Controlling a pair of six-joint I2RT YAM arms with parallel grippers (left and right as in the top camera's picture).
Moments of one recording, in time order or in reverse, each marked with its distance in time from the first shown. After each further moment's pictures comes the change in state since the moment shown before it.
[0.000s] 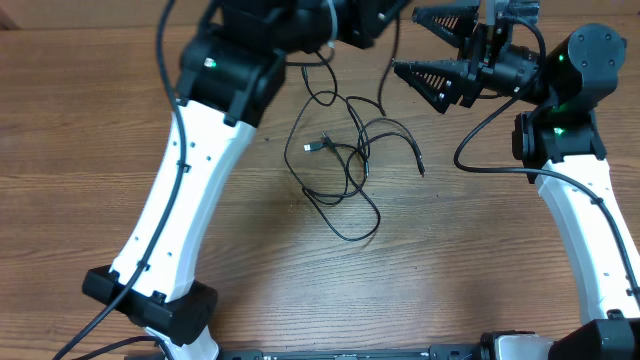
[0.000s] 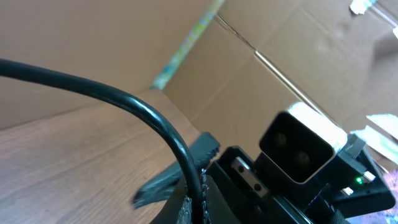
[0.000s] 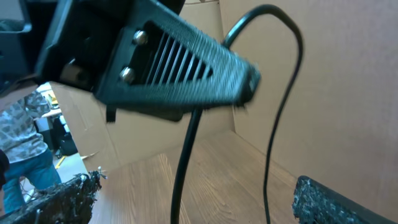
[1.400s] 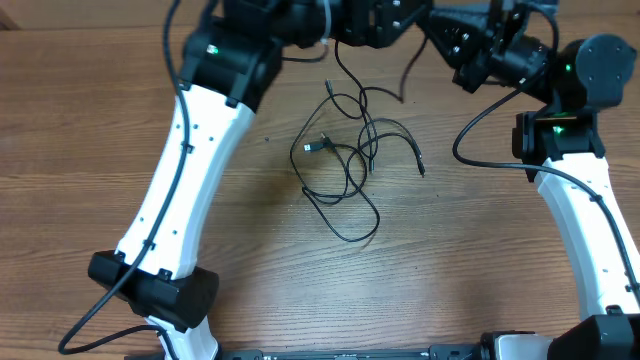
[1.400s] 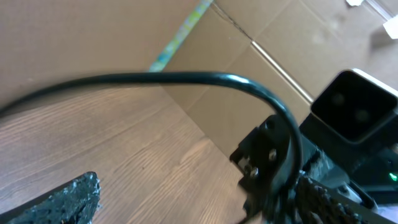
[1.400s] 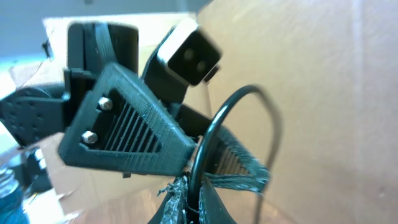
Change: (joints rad) left arm 0.092 0.049 0.000 0.007 0.169 0.015; right arm -0.013 0.010 0.000 0.232 0.145 0.189
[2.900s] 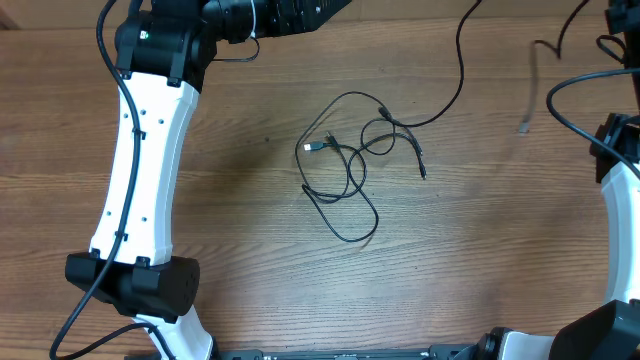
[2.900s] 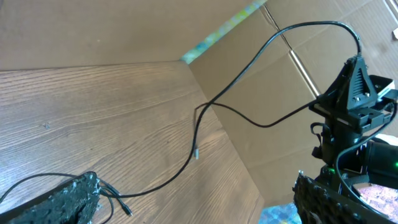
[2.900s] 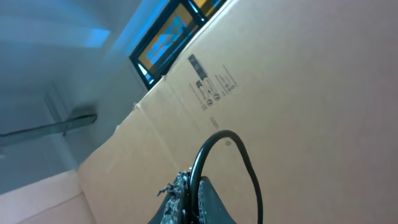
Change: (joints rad) left arm 0.182 0.001 0.000 -0.206 0.071 0.000; right arm -0.362 0.000 0.000 0.145 0.464 0.414
